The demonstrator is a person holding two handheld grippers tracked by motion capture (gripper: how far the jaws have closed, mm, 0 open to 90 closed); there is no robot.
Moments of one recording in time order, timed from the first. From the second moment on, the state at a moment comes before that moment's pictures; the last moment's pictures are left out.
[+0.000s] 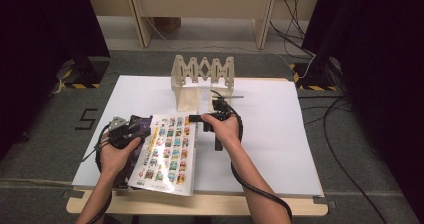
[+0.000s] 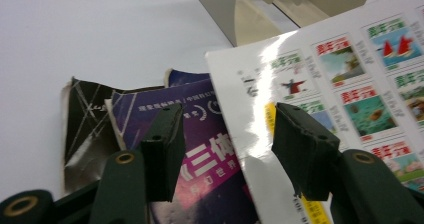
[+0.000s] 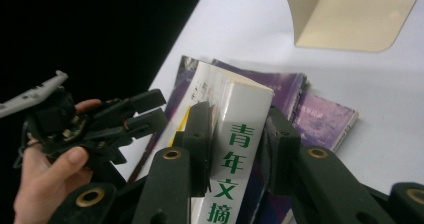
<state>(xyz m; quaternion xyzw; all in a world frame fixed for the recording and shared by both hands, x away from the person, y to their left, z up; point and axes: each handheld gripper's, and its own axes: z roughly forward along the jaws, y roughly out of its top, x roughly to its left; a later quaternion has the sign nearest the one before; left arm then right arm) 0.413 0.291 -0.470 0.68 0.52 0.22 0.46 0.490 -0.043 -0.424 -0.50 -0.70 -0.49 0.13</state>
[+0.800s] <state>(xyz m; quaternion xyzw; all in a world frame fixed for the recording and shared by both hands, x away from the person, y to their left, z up) 0.411 0.305 -0.463 0.65 0.53 0.25 0.48 0.472 -0.076 -0.357 -0.46 -0.69 -0.55 0.03</state>
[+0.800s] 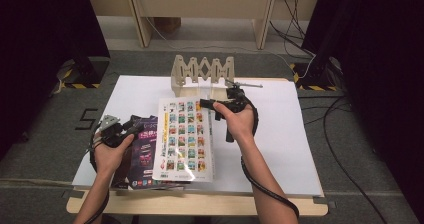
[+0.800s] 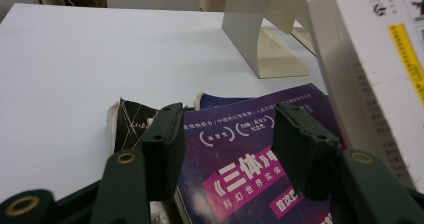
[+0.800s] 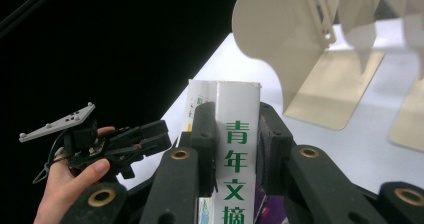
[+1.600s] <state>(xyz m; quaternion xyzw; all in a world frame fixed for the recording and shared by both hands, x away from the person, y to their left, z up) 0.410 0.333 -0.474 0.62 0.55 0.32 0.46 0.464 -0.100 -0.330 -0.45 -0.67 -0.58 -0.06</state>
